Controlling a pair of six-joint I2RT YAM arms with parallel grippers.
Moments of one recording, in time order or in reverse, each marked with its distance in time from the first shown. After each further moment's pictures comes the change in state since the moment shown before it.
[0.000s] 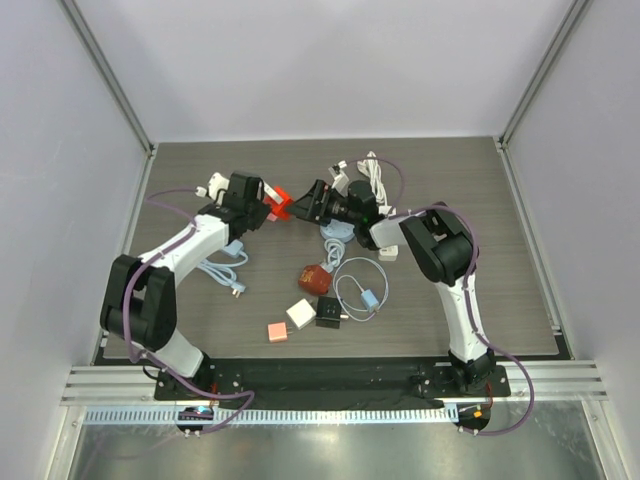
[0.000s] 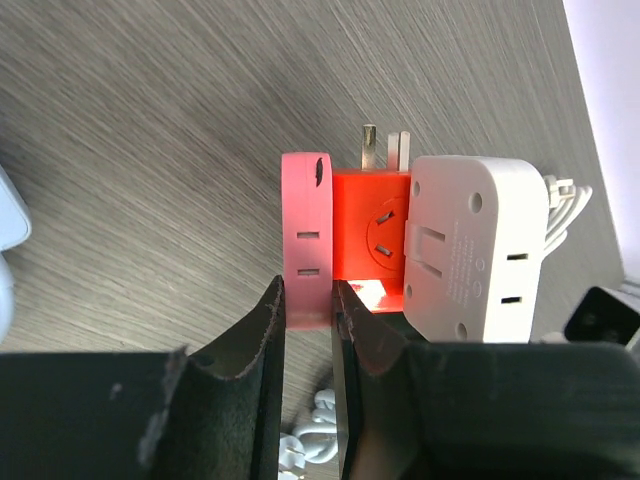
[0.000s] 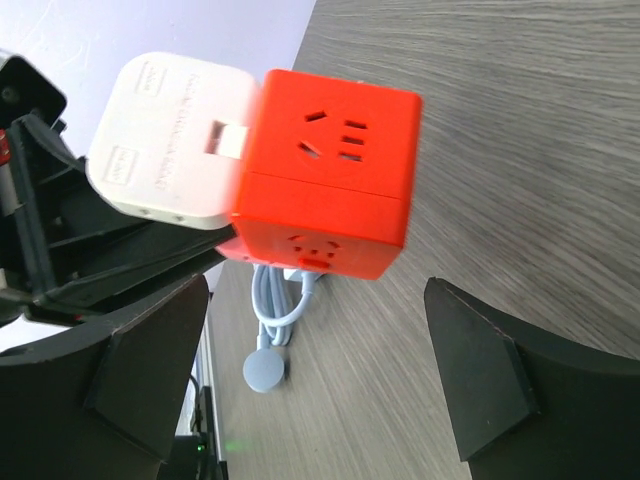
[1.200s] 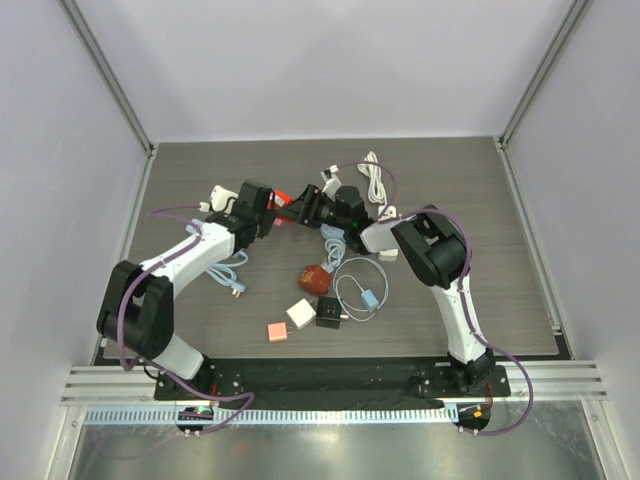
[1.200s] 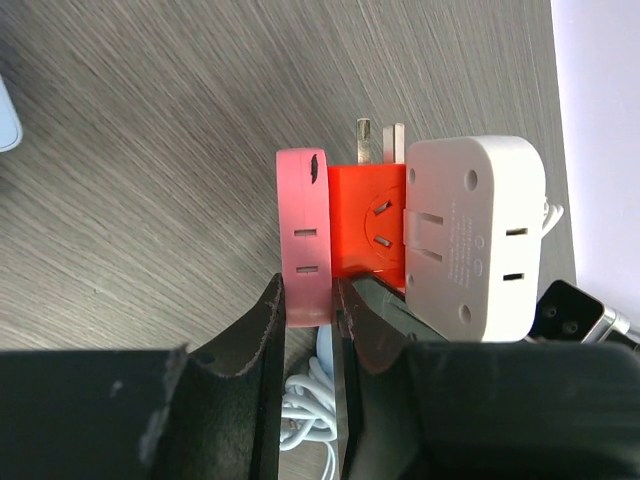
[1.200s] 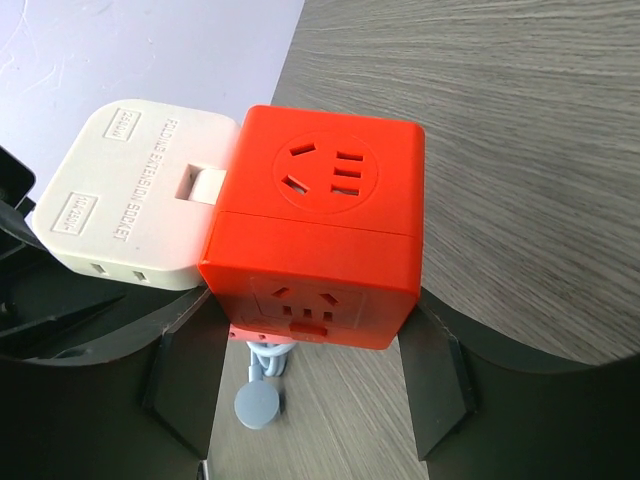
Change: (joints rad) left arm -0.092 -0.044 -0.048 -0.029 -0.097 -0.215; right arm 0.058 0.020 0.017 -0.012 0.151 -0.005
